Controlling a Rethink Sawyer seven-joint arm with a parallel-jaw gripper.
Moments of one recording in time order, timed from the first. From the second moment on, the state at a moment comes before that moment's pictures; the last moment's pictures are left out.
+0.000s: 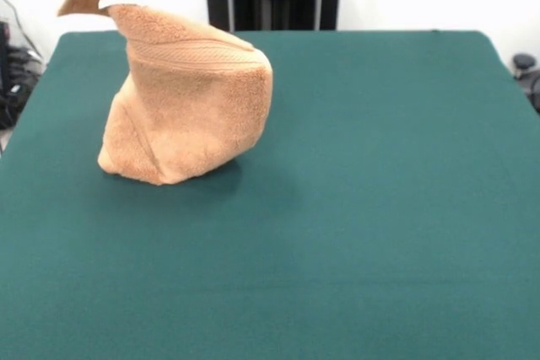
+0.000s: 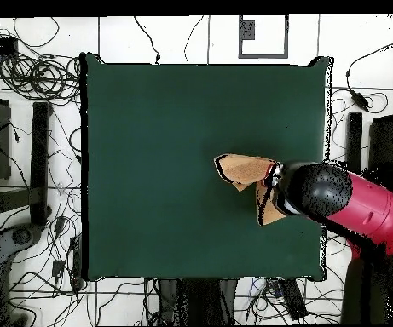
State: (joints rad) arm -0.48 -0.83 0.02 1.61 -0.13 0.77 1.57
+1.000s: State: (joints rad) arm -0.34 -0.96 0.01 1.67 -0.08 0.88 1.57
